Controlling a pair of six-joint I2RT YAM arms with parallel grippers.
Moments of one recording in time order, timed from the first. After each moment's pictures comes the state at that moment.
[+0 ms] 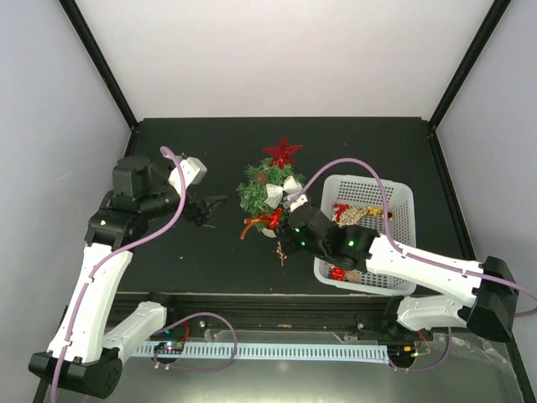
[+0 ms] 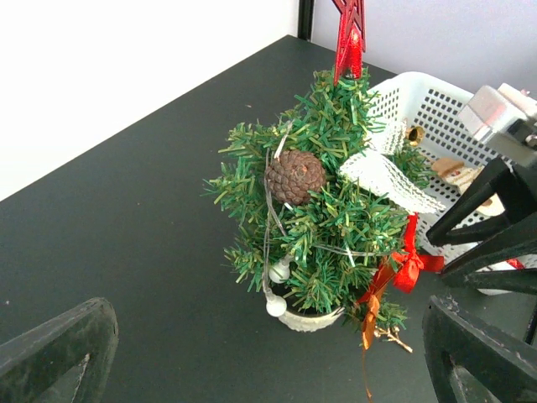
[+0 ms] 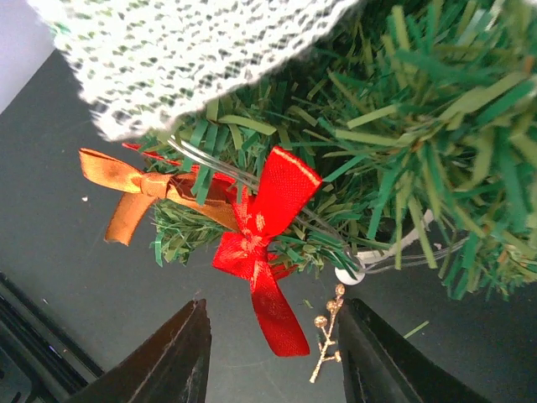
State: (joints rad) left arm -0.17 0.90 1.13 -0.74 0.62 0.31; right arm 1.08 1.21 0.94 -0.43 0.25 0.55
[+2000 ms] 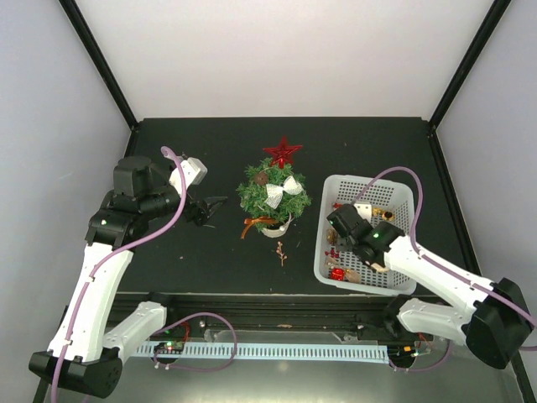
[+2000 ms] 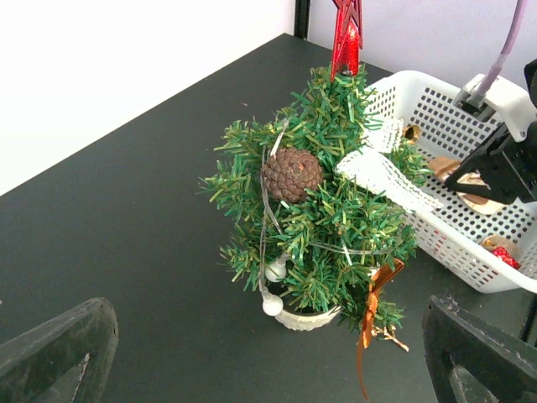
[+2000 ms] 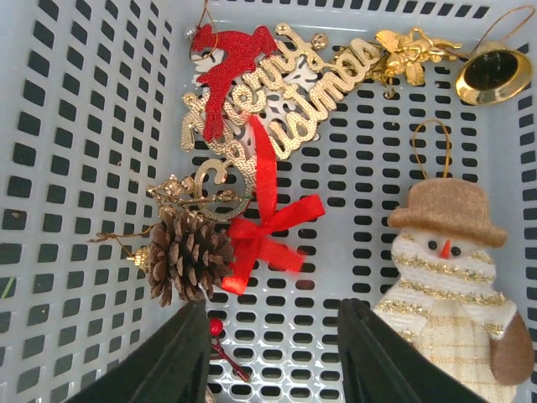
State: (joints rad) left arm -0.17 0.90 1.12 -0.74 0.63 0.31; right arm 0.73 1.11 0.73 -0.78 0.44 0.73
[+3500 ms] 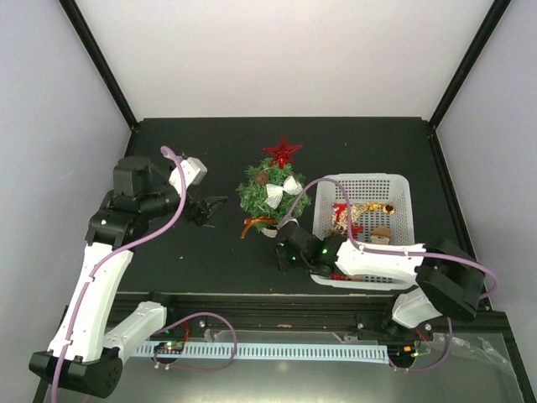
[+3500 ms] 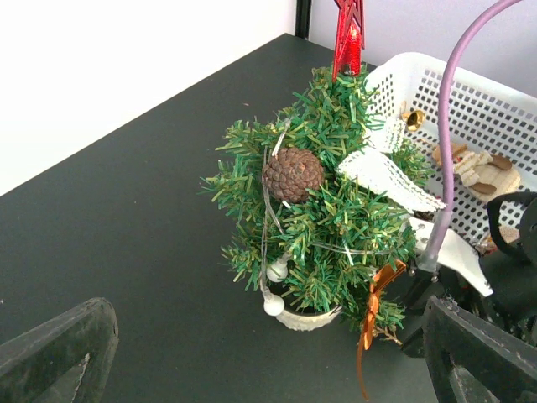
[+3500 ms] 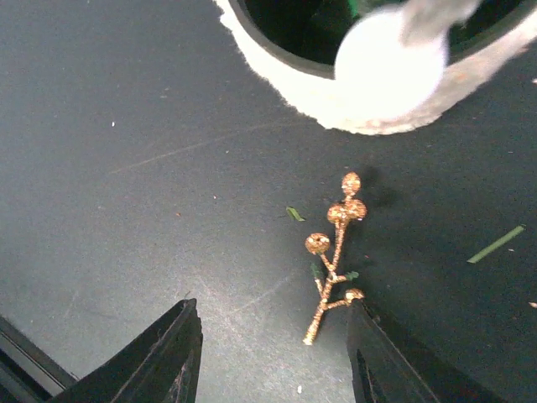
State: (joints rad) left arm -0.17 0.90 1.12 -0.74 0.63 0.31; right arm 1.07 1.44 0.75 -0.23 0.12 0.67
